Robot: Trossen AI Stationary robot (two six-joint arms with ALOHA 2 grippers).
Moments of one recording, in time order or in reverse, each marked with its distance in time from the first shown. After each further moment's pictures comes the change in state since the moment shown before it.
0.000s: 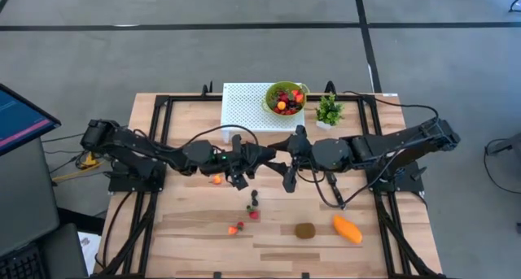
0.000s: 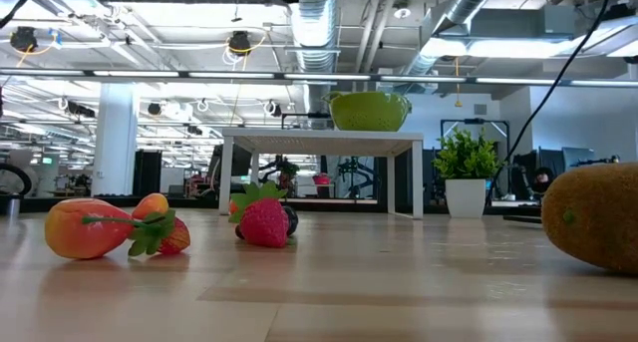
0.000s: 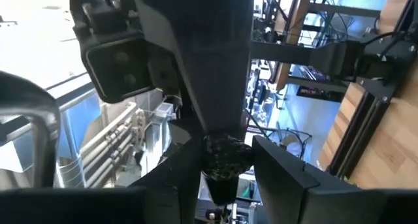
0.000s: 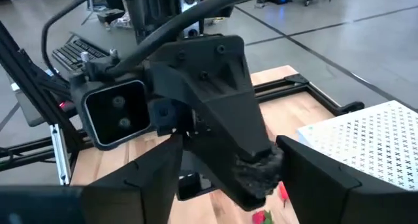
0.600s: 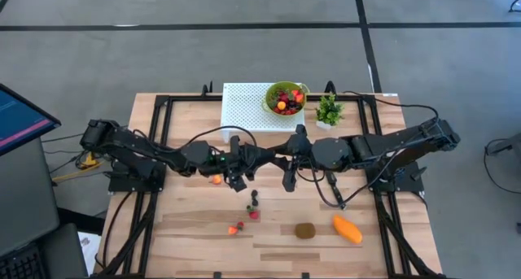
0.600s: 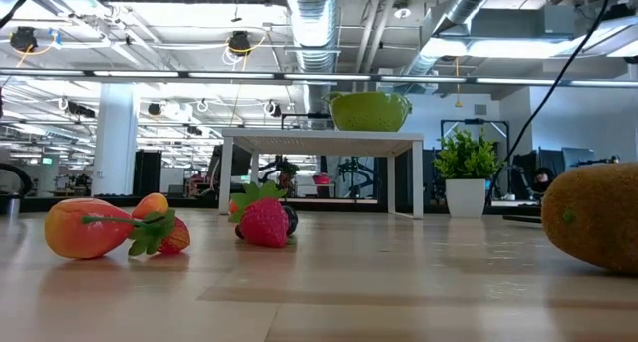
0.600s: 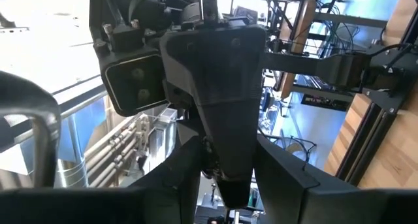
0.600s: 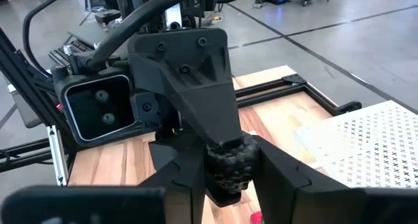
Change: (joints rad) left arm -0.002 -0.005 0.000 0.022 0.007 -0.002; right arm 0.000 0.000 0.000 0.000 0.000 0.000
